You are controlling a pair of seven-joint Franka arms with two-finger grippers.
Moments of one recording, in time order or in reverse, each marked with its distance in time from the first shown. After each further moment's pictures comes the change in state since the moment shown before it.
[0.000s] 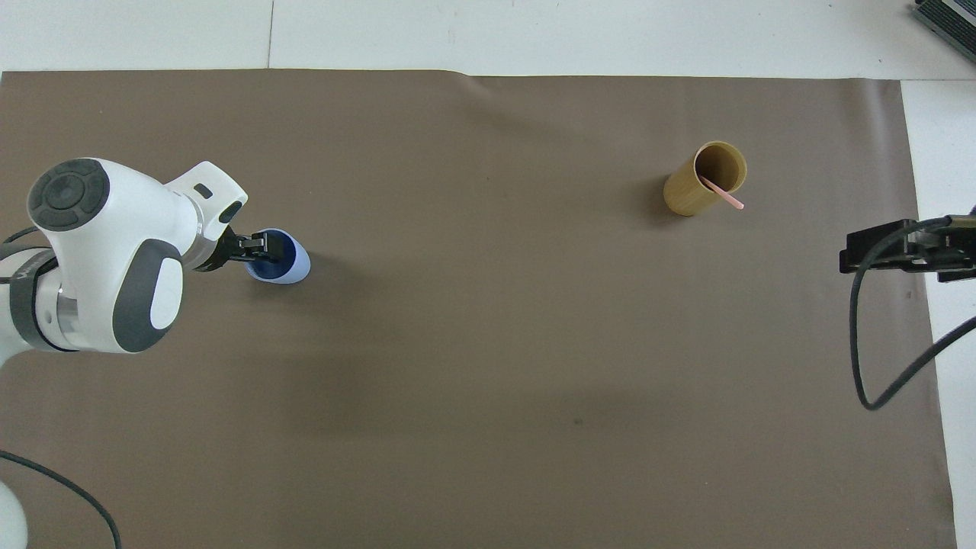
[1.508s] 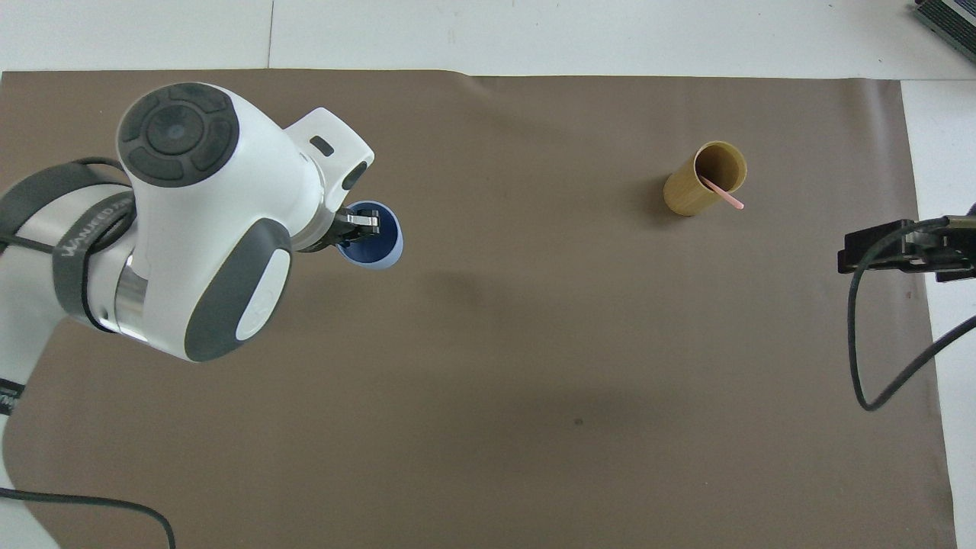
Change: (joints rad) left arm -0.303 0.007 -0.022 0.380 0.035 -0.351 -0.317; right arm 0.001 0.000 0.002 0.000 0.000 0.000 0.000
